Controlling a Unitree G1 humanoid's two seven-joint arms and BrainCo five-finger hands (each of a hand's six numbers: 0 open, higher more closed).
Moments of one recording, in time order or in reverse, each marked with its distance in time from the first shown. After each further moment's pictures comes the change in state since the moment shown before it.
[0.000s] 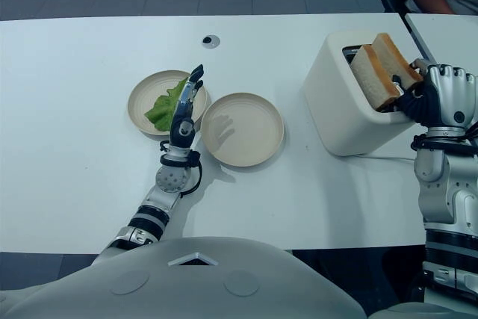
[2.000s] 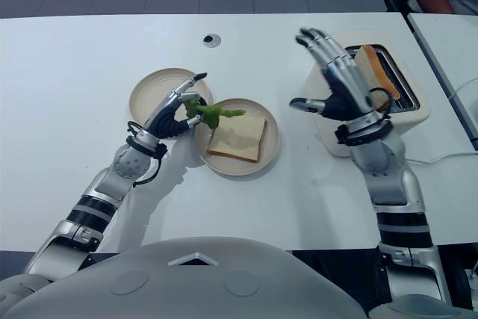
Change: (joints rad) left arm -0.008 0.434 -0.155 -0.339 -0.002 0.370 -0.250; right arm -0.102 0.107 0.183 -0.174 0.317 -0.282 0.368
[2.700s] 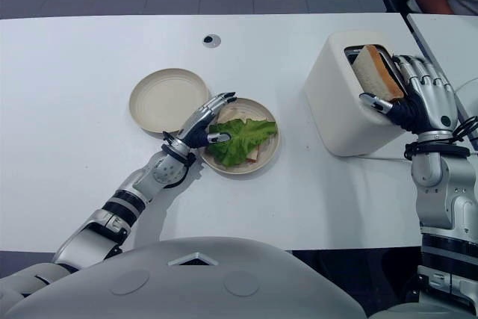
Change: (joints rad) left arm -0.090 -0.152 -0.049 0.241 0.263 -0.075 0.311; right arm 0.135 -0.089 -0.183 0.157 -0.277 0.257 -0.037
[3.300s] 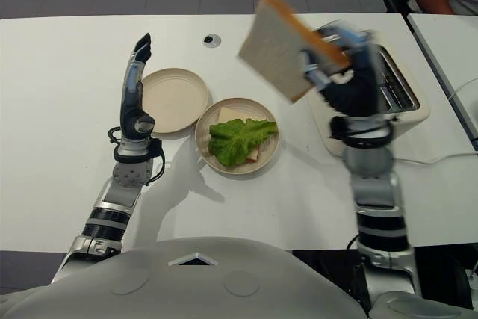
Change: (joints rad) left arm 0.183 -0.033 0.276 -0.375 -0.190 -0.186 0.069; right arm -0.195 0.297 0.482 -0.159 0.615 -0.191 0.168
